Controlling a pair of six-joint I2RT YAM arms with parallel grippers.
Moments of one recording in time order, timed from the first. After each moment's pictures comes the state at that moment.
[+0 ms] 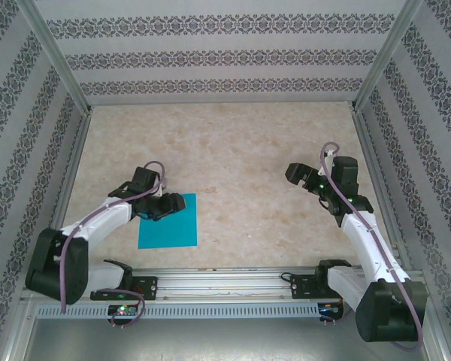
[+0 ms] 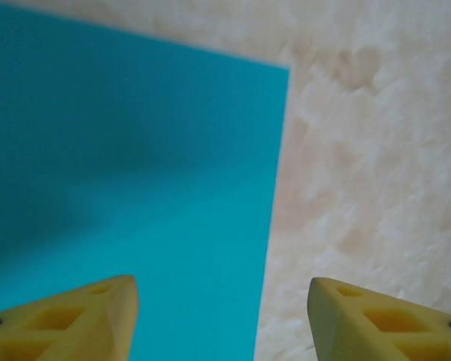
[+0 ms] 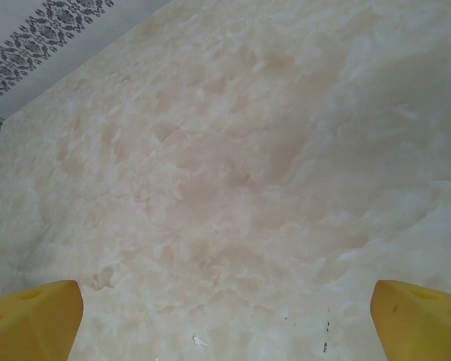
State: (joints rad) left arm -0.27 1.30 0.63 -0.45 0.40 -0.62; right arm -0.02 0.98 0.63 -0.29 -0.39 0.47
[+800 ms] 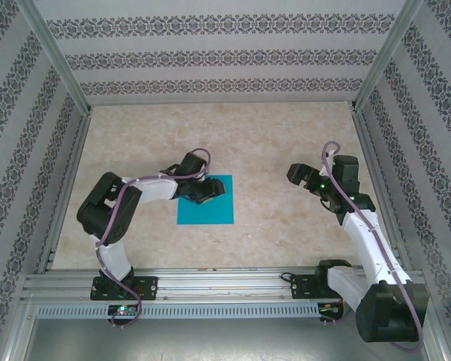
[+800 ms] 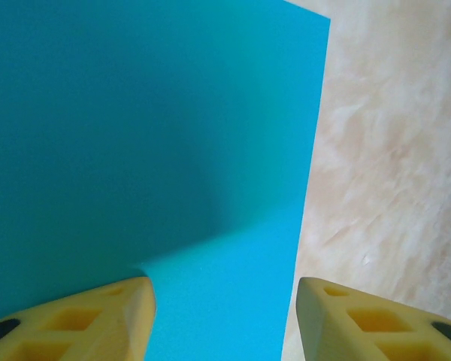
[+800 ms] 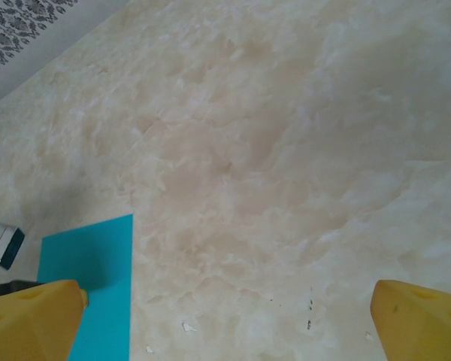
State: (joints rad) left arm -0.52 1.84 1.00 -0.13 0.39 -0.84; right arm -0.02 0.98 0.67 -0.40 -0.35 0.47
